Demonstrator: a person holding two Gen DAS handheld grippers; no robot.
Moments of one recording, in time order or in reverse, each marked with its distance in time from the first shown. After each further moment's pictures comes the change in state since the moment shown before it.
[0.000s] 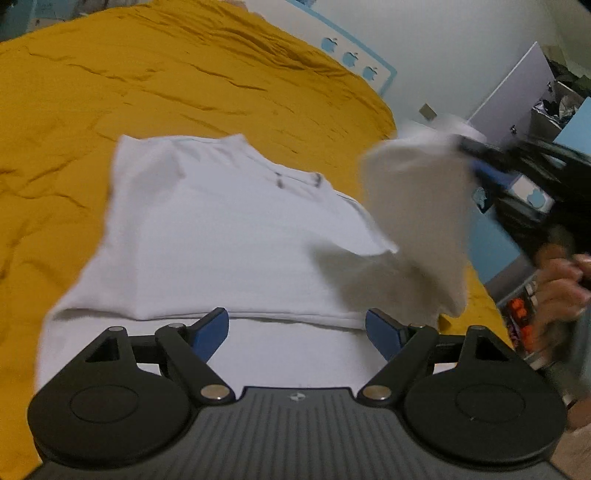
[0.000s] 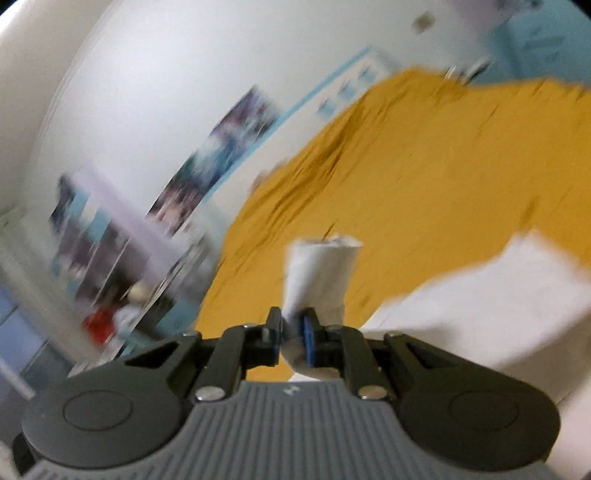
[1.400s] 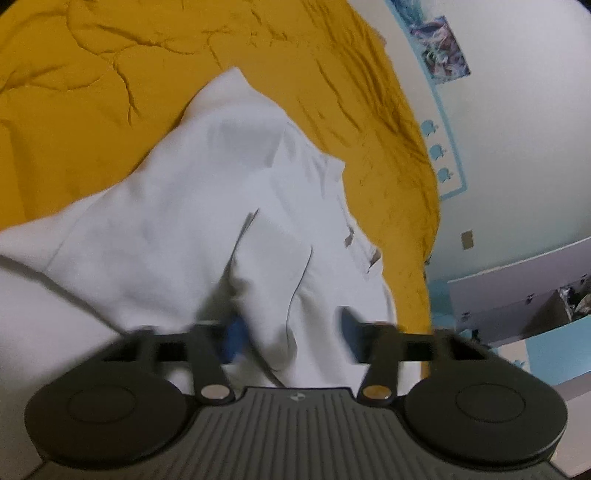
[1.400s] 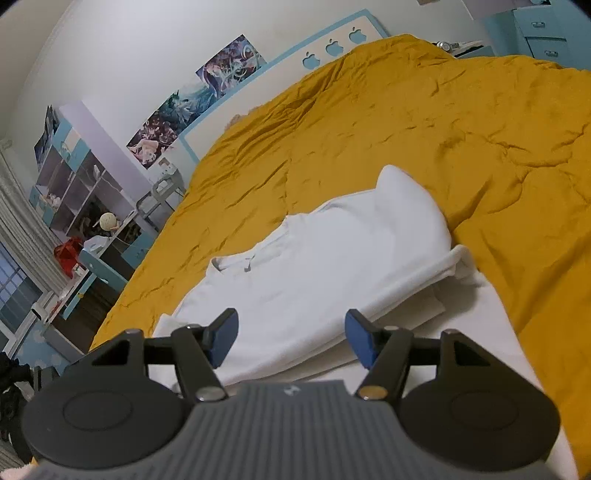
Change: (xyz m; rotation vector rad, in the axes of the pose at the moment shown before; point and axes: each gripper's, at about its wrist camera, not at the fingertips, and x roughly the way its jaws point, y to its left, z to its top) left arm 0.076 0.076 0.004 -0.610 -0.118 -0.086; right arm -0.069 -0.146 -0.036 -0.108 0.095 -0.126
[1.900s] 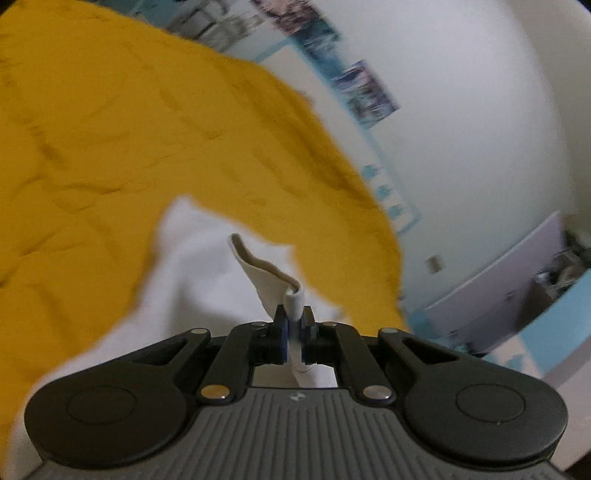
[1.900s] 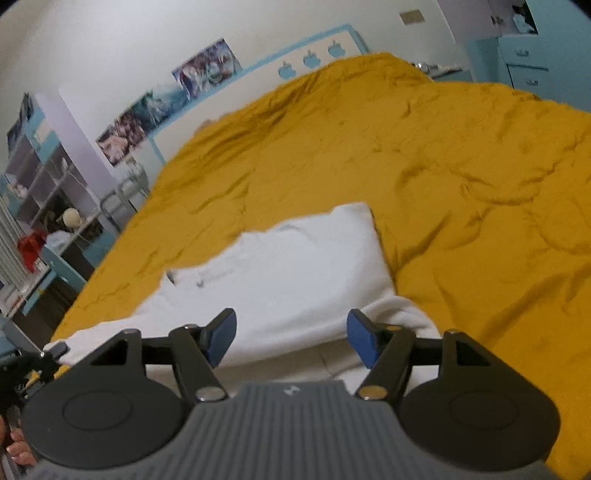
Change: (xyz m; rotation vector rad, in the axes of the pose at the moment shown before) left arm -0.062 -0.010 0.008 0.234 -0.220 -0.046; right arm 0.004 -0.019 0.015 -0.002 -0.003 -0.124
